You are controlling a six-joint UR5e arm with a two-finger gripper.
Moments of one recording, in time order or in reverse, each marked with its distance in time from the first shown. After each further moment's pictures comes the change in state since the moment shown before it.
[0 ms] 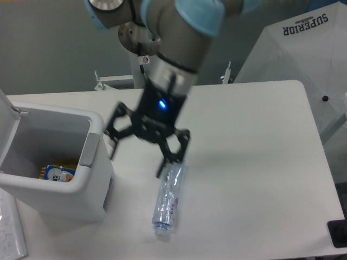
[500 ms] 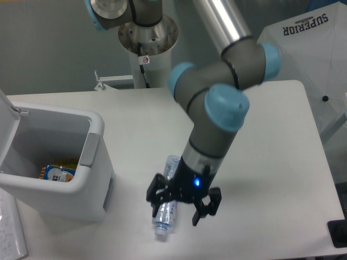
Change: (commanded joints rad) arm -0.052 -0.220 0.120 -0.030 0.198 0.003
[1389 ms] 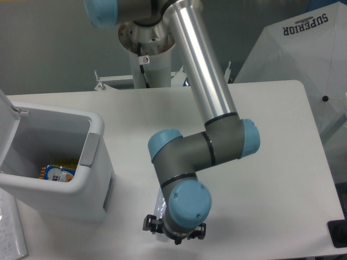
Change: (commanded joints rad) arm -0.118 -0.232 0.272 -0.368 0.310 0.011
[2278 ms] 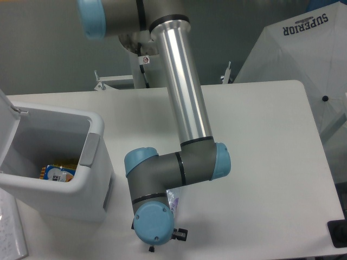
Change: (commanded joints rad) arm -0.060 -0.046 -0.015 0.009 0.121 -0.008
